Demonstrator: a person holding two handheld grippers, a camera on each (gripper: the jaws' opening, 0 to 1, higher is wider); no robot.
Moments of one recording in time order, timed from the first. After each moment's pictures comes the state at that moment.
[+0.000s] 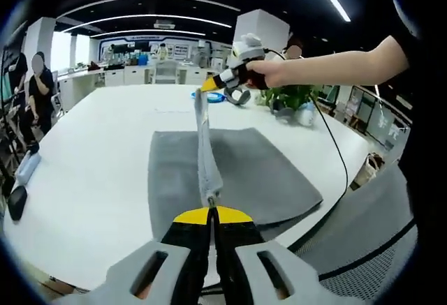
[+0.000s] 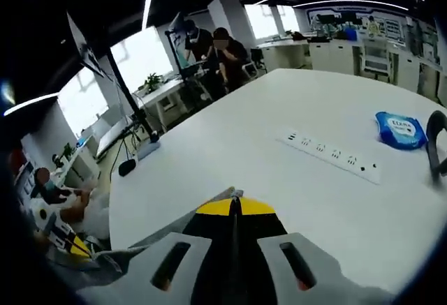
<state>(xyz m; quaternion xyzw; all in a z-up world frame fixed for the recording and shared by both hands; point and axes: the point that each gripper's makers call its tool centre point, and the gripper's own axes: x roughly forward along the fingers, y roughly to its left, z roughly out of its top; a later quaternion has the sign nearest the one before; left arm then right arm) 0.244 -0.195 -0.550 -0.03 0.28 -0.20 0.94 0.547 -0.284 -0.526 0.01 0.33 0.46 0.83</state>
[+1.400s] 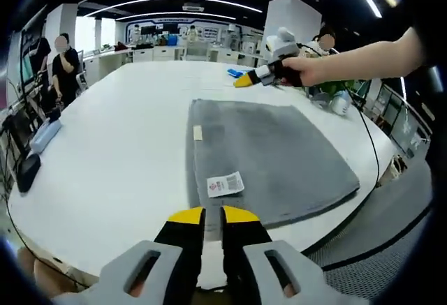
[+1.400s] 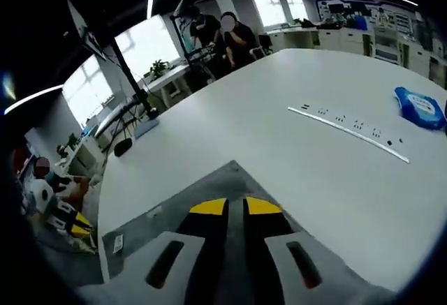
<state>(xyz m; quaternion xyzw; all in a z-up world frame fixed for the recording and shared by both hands) 0.252 -0.150 -0.589 0.00 0.32 -0.13 0.94 0.532 -0.298 -0.592 -0.02 0.35 0.47 0.81</state>
